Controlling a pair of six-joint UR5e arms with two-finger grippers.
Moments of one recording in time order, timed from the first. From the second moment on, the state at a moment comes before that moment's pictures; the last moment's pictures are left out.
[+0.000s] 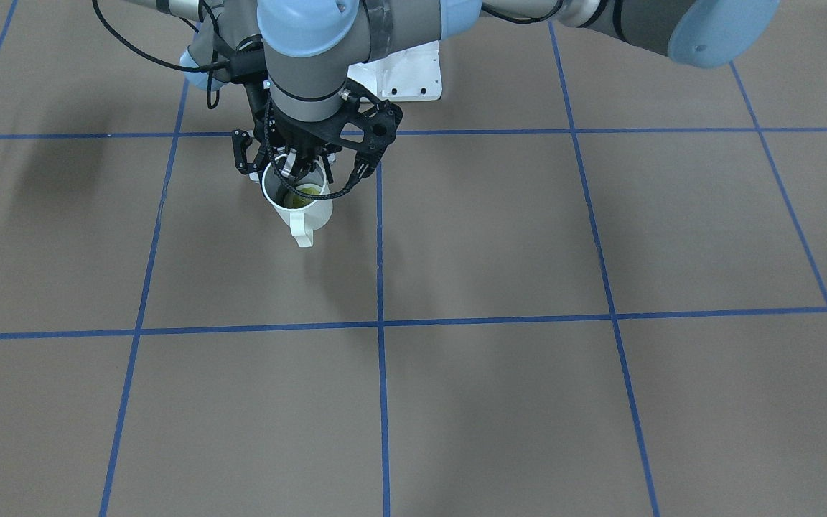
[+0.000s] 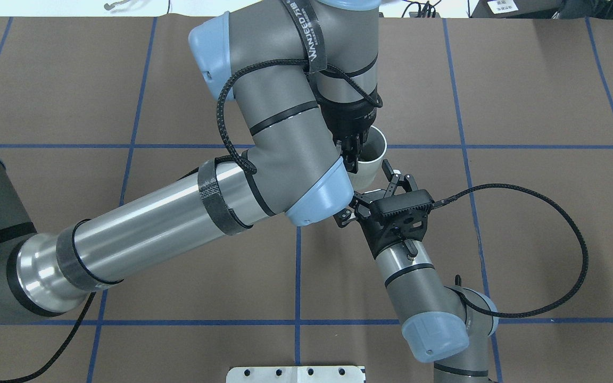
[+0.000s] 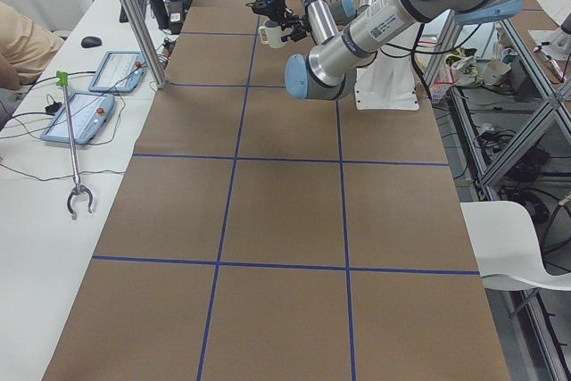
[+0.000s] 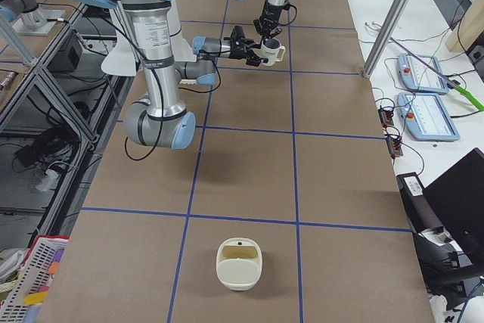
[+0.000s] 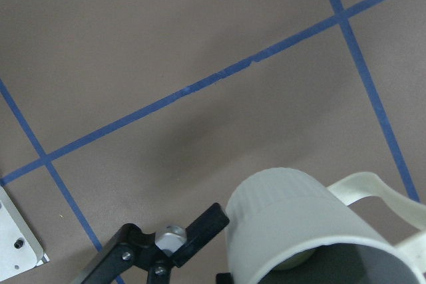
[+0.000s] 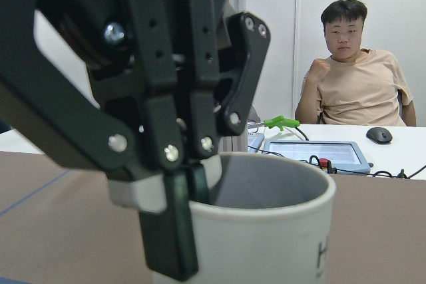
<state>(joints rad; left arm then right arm) -0.63 -2.75 -1.40 -1.33 -2.24 -2.26 0.17 -1.21 1.72 -0.59 0.53 0.85</state>
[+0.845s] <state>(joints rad) -0.61 -2.74 -1.44 -1.33 -2.24 -2.25 0.17 -1.21 1.72 -0.59 0.53 0.85</state>
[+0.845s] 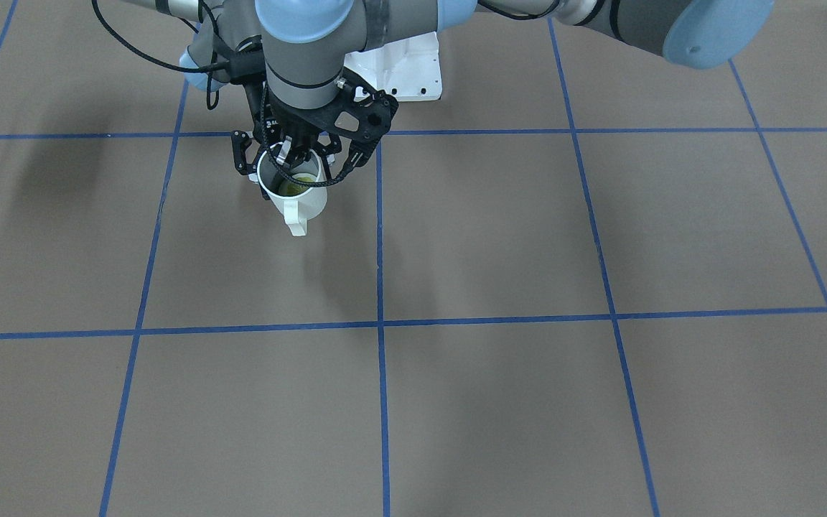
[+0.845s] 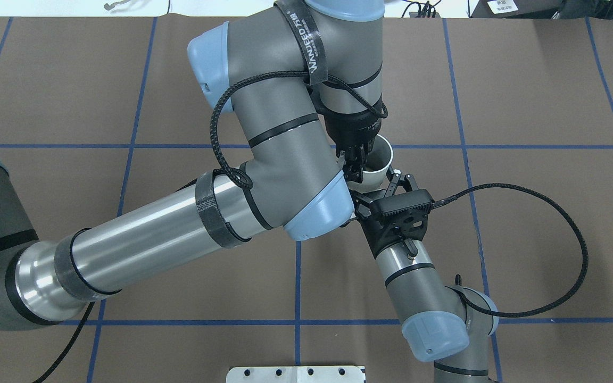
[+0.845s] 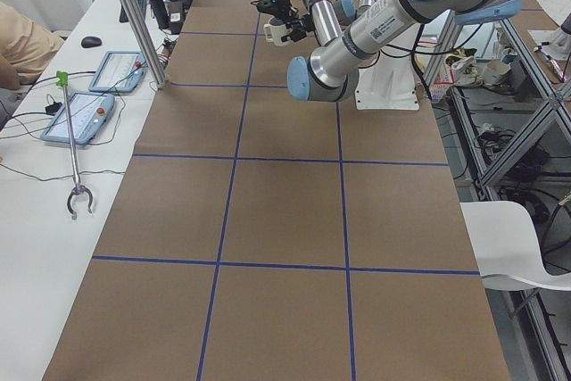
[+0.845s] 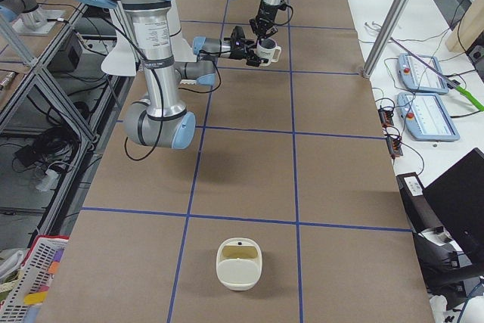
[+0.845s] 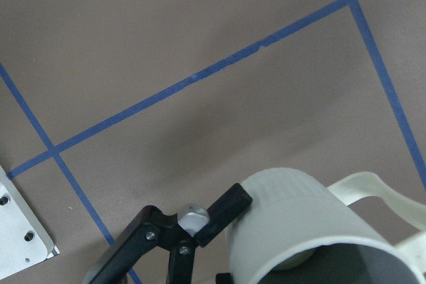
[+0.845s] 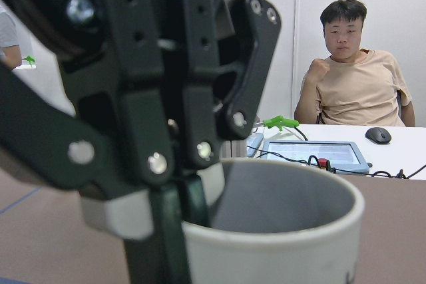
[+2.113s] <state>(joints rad) -0.63 -2.74 -1.54 -1.33 -2.25 -2.26 0.17 -1.22 1.72 -0.59 0.53 0.85</state>
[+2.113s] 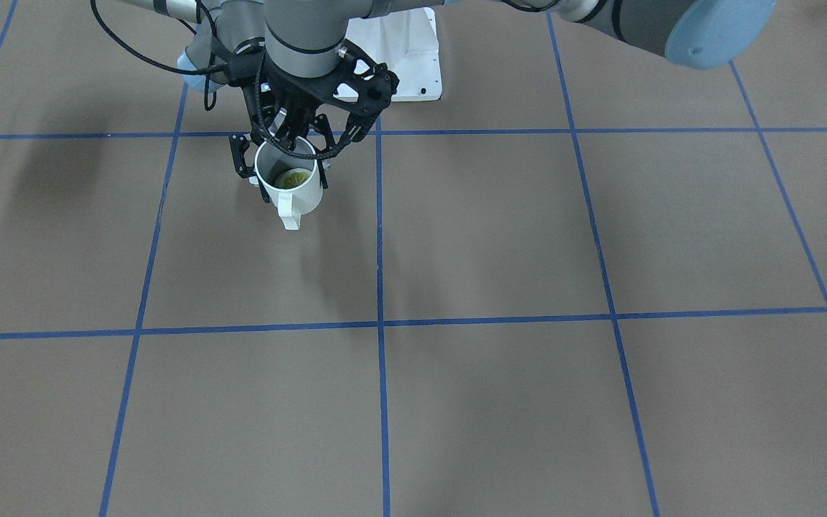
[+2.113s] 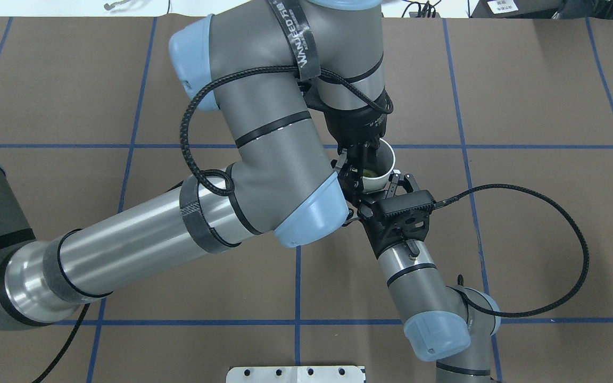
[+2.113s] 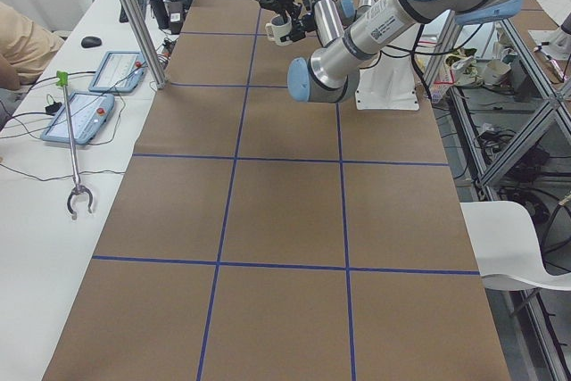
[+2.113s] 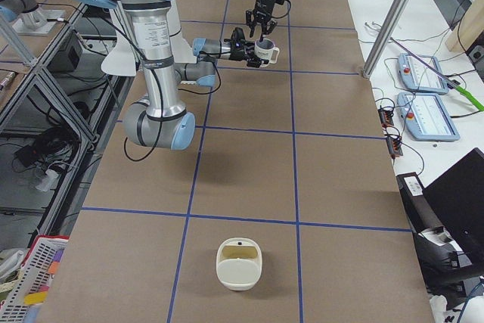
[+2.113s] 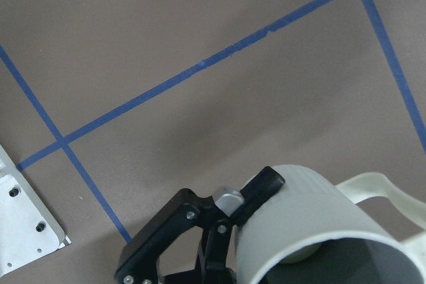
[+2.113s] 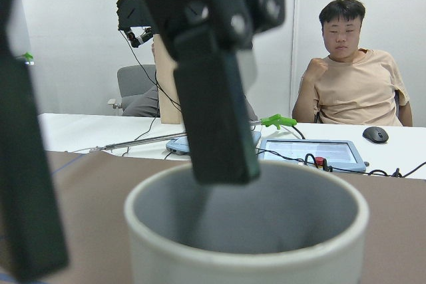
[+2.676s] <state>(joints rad) -0.72 -2.68 -1.67 -1.31 -2.25 -2.25 0.18 -1.41 1.79 -0.57 0.54 0.86</state>
